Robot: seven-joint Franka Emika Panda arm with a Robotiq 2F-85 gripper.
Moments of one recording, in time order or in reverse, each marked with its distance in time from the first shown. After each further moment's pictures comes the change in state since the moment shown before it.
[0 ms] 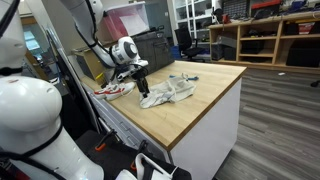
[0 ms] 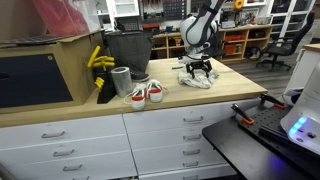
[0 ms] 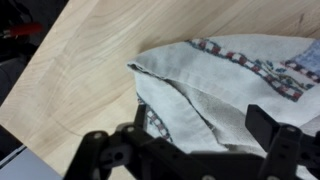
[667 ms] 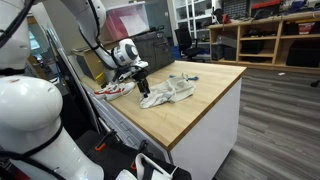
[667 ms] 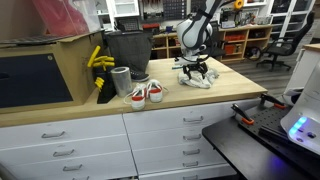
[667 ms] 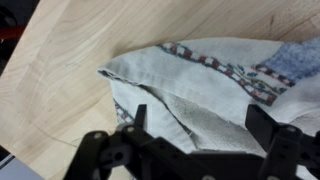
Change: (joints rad) arm 0.016 0.064 0.000 0.065 -0.002 0.012 0.039
